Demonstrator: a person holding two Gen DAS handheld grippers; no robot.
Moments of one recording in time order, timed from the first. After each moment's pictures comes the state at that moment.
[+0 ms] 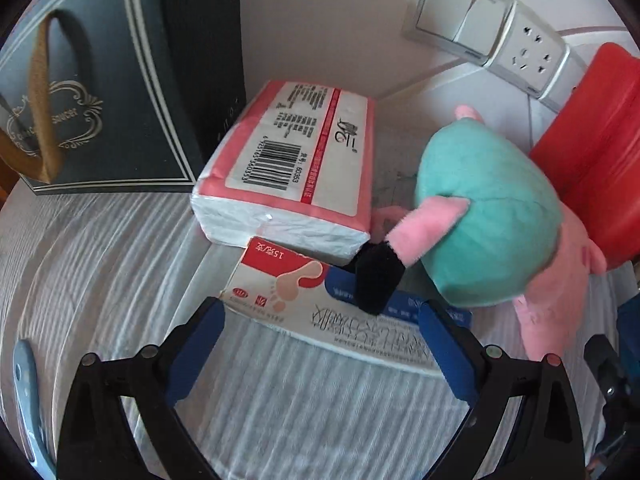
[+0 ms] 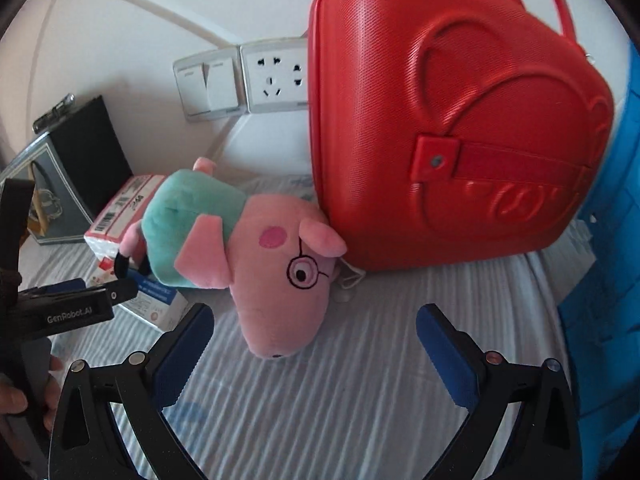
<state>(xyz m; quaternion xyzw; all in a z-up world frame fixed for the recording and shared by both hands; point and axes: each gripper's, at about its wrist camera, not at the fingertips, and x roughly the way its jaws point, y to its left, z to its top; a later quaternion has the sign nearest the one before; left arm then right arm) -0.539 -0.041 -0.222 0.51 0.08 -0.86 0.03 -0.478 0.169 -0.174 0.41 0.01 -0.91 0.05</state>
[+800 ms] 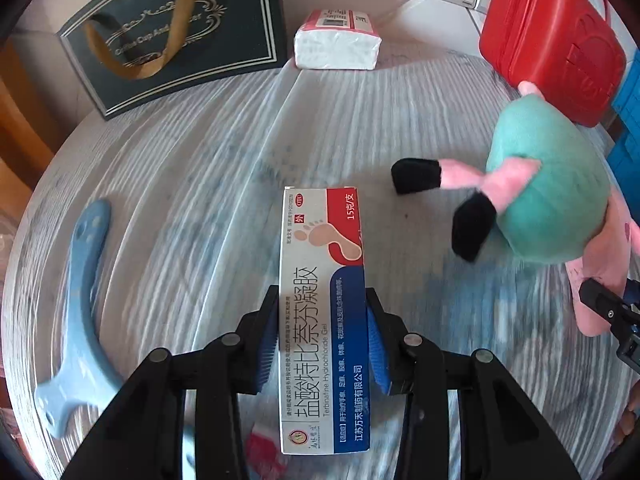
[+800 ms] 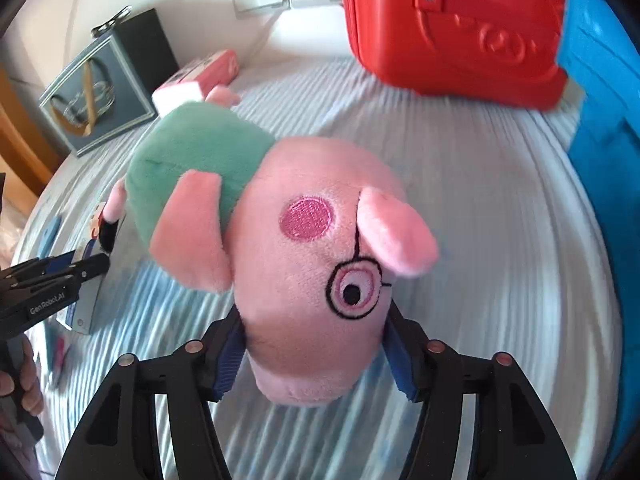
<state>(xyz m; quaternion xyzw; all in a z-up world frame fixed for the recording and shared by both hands) -0.310 -0.066 -0.227 0.53 -0.01 -0.85 0.00 -0.321 0.166 -0.207 0.51 -0.03 -0.85 0.08</state>
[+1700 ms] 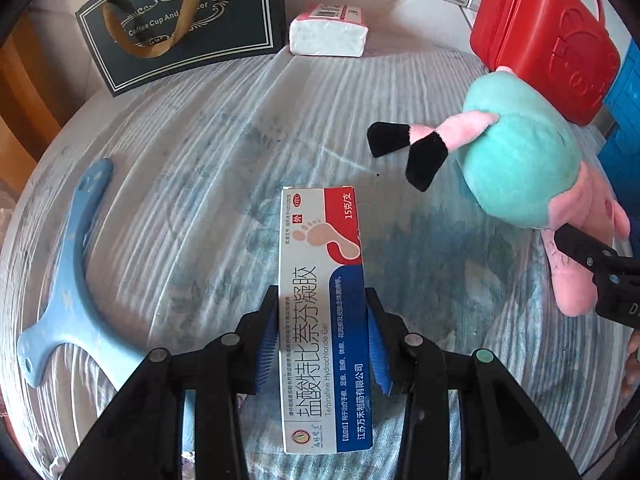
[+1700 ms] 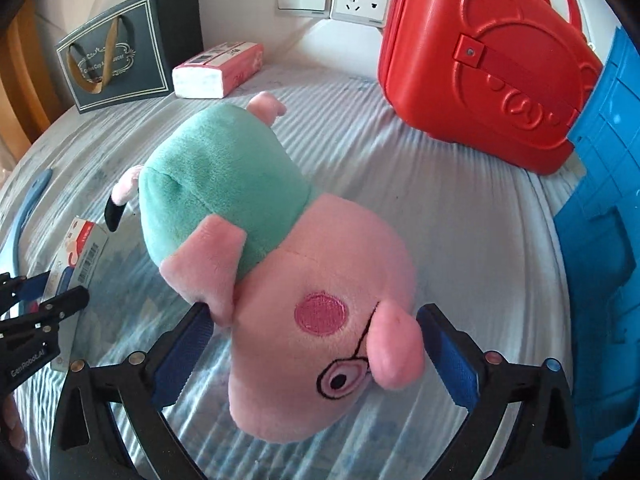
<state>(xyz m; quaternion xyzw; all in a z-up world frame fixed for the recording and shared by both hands) -0.292 -0.065 -0.234 0.53 0.02 -0.84 0.01 -0.343 0.147 -0.189 0.49 0.09 -0.86 0.08</state>
